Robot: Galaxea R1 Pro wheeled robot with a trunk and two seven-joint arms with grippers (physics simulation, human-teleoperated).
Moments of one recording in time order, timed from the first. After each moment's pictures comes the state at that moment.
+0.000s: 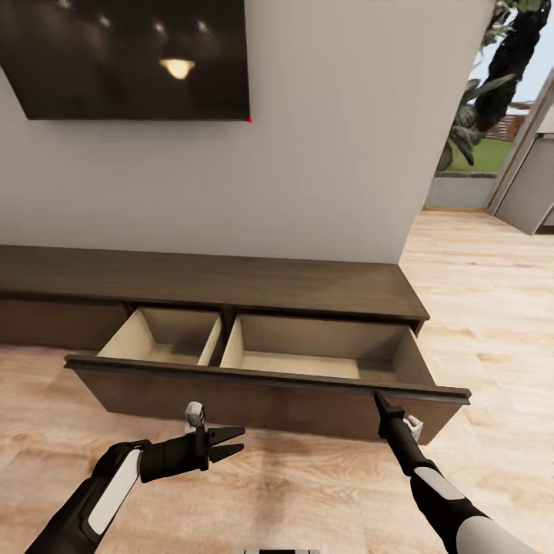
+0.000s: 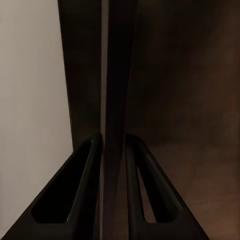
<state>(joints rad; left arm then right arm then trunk) -0.37 0.17 -0.12 -1.06 0.70 0.99 -1.02 -0.59 -0.15 0.25 -0.32 -1.75 0.10 0.76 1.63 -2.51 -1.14</state>
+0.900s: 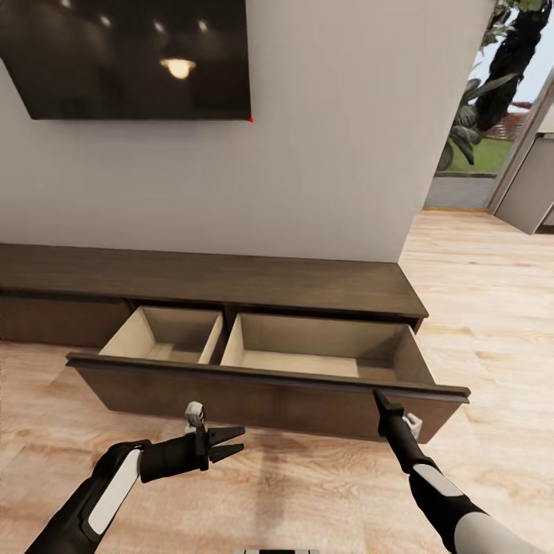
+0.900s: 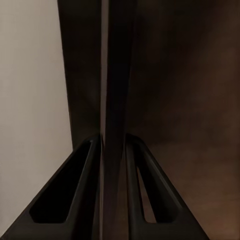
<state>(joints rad) -0.37 0.17 -0.12 -1.06 0.70 0.99 -1.02 -0.61 -0.15 0.25 -0.31 -1.75 0.10 0.75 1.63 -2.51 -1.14</state>
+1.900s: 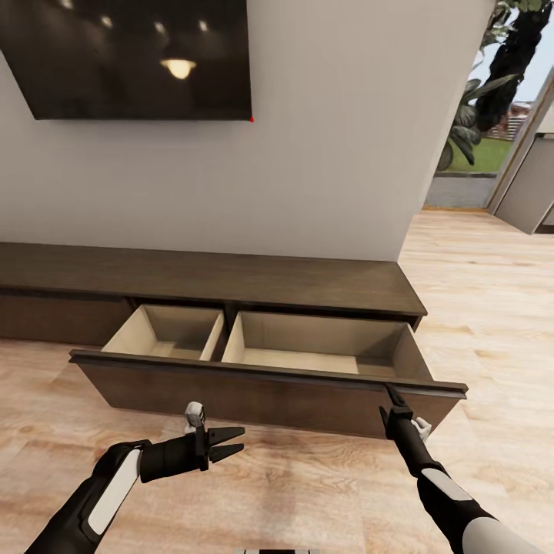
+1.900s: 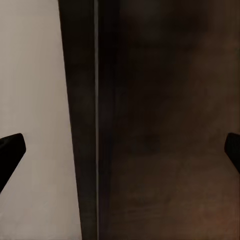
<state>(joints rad) -0.37 0.17 -0.12 -1.06 0.70 0.99 -1.02 -0.59 -0.17 0.22 -0.31 -1.76 0.11 0.76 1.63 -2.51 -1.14</state>
